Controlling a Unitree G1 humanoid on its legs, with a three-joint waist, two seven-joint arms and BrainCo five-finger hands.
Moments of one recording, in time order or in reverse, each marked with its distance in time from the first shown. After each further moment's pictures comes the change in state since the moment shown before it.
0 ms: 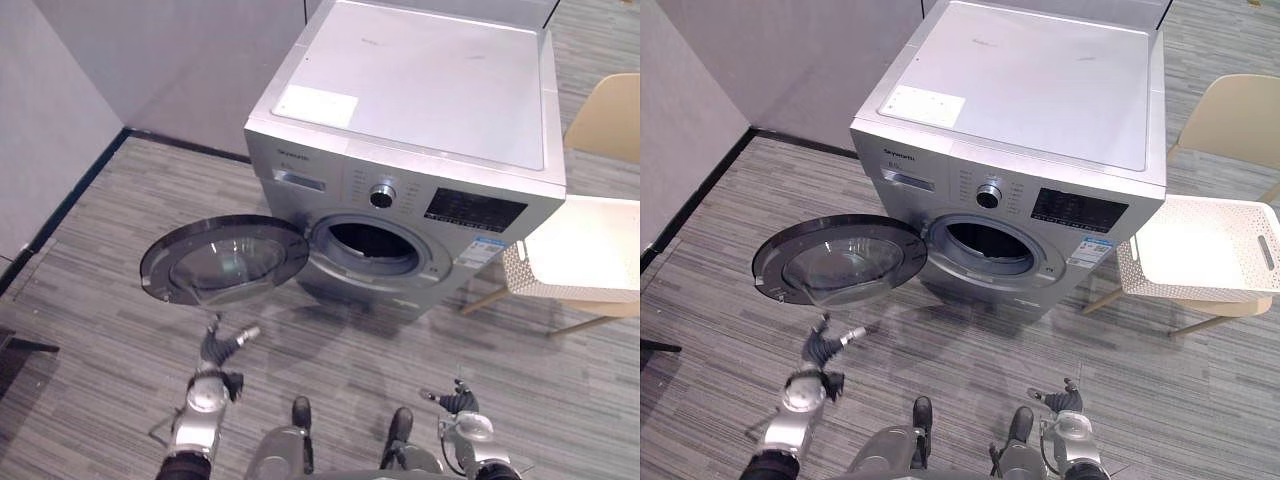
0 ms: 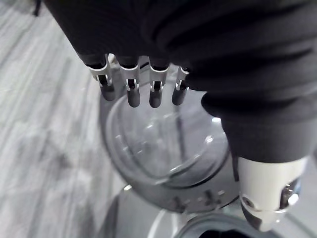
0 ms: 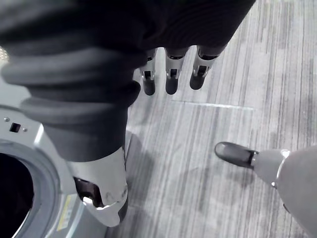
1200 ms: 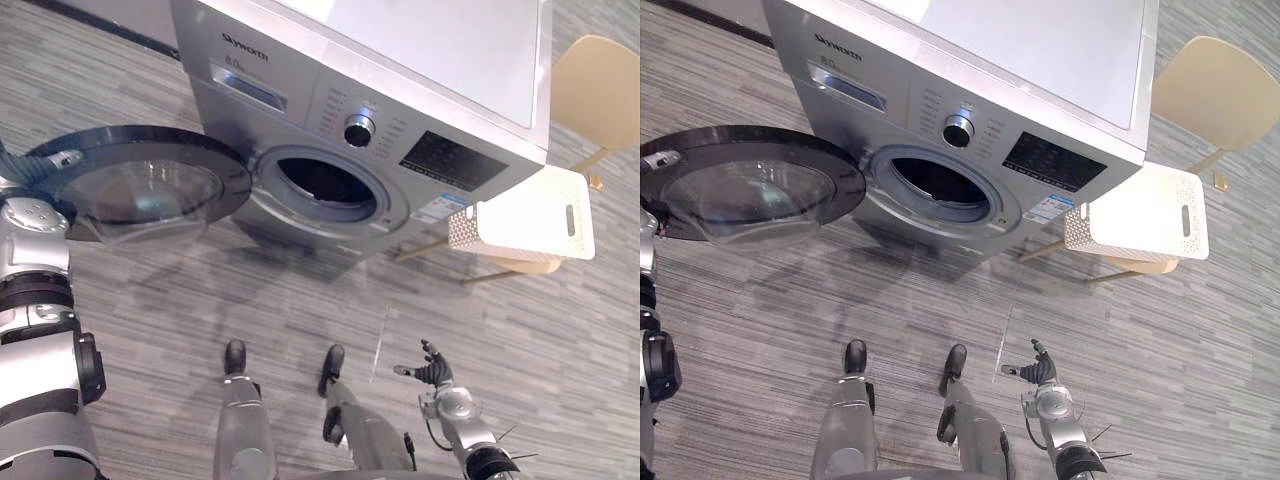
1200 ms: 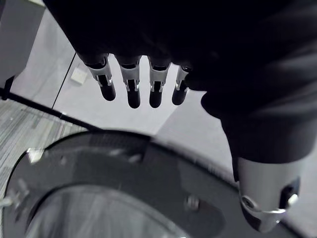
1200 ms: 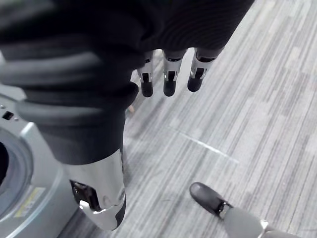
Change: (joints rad) left arm -0.810 0.615 0.124 0.530 0.219 0.139 -0.012; right arm -0.019 -0.021 0.228 -0.118 -0.035 -0.062 0.065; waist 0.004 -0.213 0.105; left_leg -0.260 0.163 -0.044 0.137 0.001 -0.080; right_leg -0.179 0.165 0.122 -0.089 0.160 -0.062
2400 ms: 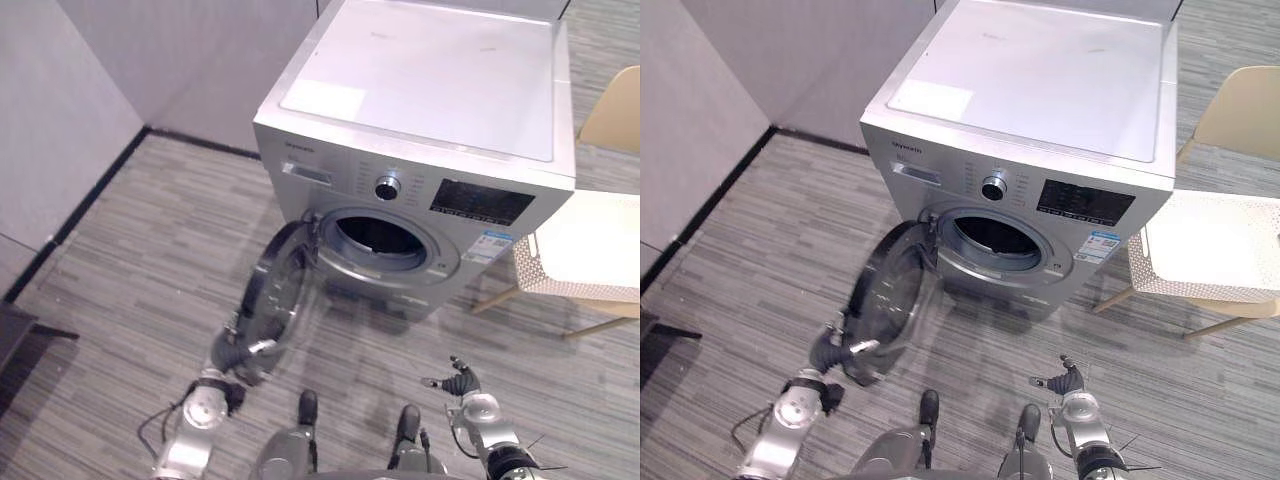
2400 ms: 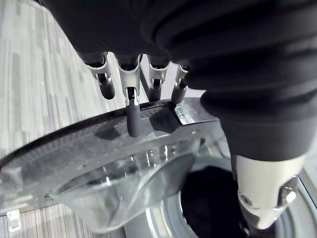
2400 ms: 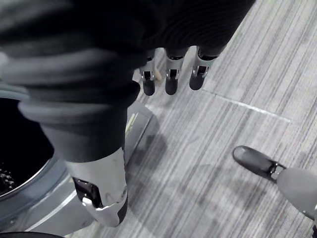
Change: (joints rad) left arm 1.030 -0.575 -0.386 -0.778 -0.146 -0.115 -0.195; right arm -0.021 -0.069 -0.130 0.094 -0.085 0.066 0.040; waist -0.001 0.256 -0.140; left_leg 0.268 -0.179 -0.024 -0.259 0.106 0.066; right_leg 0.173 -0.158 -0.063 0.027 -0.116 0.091
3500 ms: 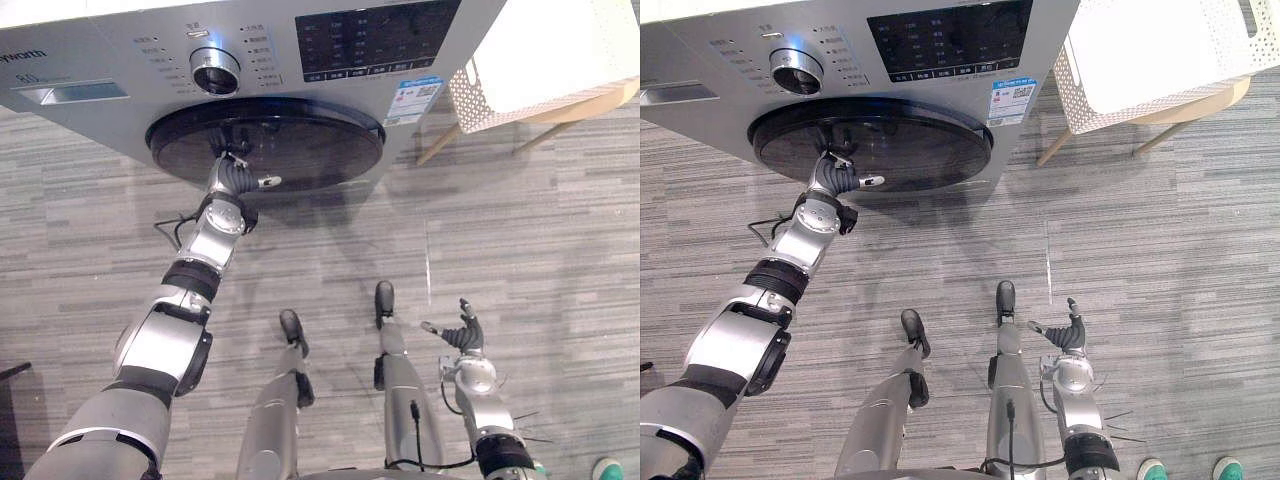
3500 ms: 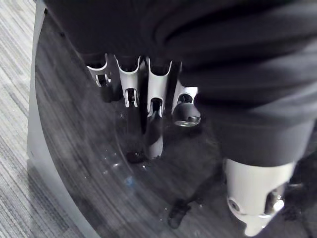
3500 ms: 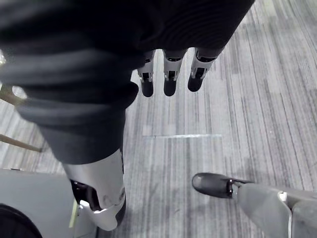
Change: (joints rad) left arm -1.158 0.164 -0.097 0.715 -0.152 0.106 0.205; right arm 0.060 0.082 -0.016 -0.440 0.086 -0.032 -0.172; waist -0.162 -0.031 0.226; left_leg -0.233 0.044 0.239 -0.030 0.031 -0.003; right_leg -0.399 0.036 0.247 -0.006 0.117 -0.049
